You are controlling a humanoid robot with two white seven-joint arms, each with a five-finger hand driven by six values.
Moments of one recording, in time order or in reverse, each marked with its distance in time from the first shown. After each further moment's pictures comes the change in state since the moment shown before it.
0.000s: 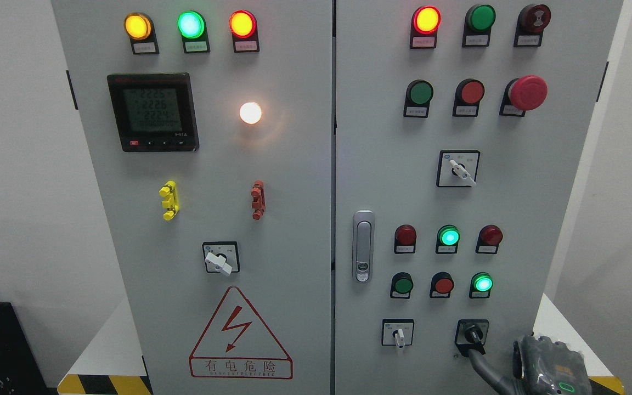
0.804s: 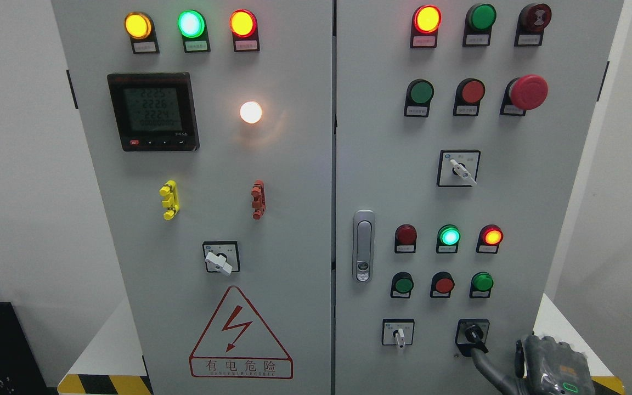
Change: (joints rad) left arm 0.000 0.000 0.000 0.000 0.000 0.000 0.000; right arm 0.003 0.000 -0.006 -0.002 -0.029 0.015 -0.025
